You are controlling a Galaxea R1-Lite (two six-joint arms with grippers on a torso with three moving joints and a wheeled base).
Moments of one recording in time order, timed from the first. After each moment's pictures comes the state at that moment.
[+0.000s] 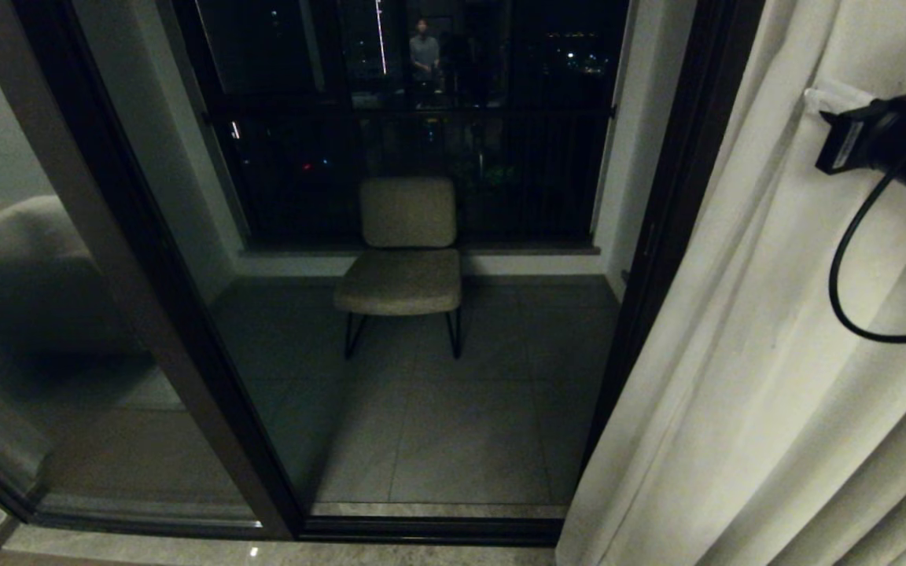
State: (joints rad) left arm 0.00 0.00 0.00 0.00 0.00 0.03; right arm -0.04 1.62 -1.13 -0.78 0.15 -0.21
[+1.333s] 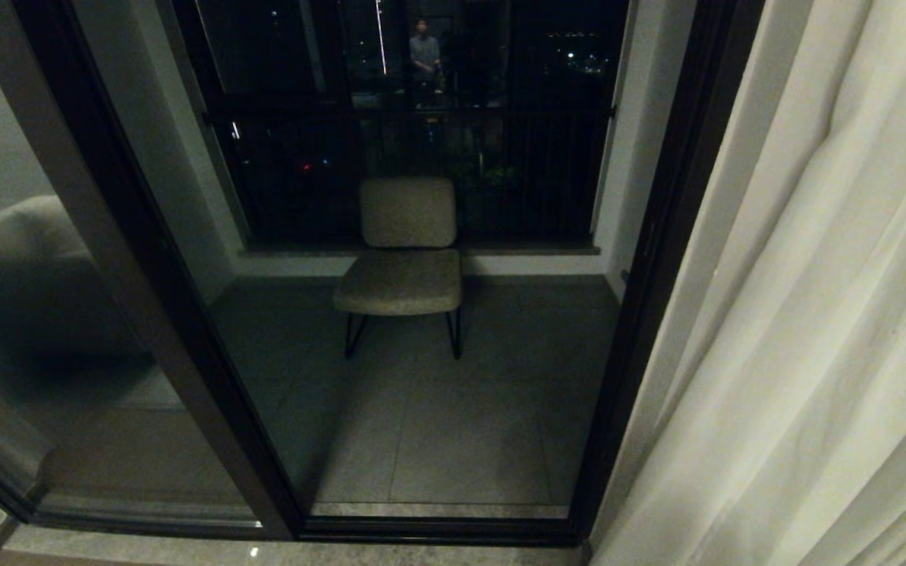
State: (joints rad) left arm 0.00 0.00 0.00 0.00 0.00 0.03; right arm -0.41 1.75 -1.26 -0.85 0.13 -0.29
